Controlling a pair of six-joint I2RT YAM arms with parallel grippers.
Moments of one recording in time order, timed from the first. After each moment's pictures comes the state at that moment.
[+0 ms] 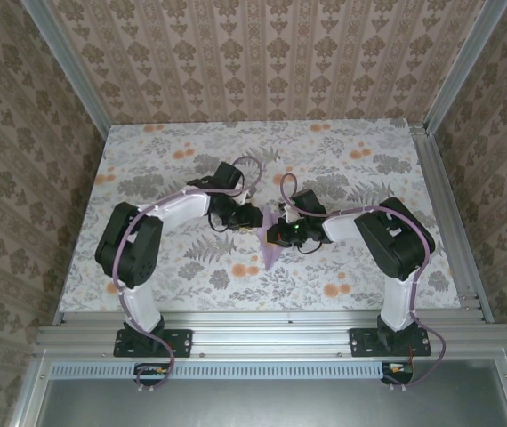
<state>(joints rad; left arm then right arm) -0.58 1.82 1.19 -0.53 0.49 -0.46 0.50 1.92 0.89 0.12 -0.64 0.73</state>
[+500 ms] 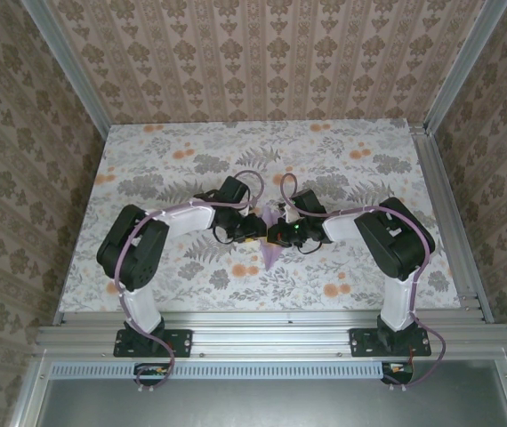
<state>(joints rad) -0.64 1.82 1.08 -0.38 0.47 -0.65 0.50 1.92 0.89 0.12 -0.64 0.73</state>
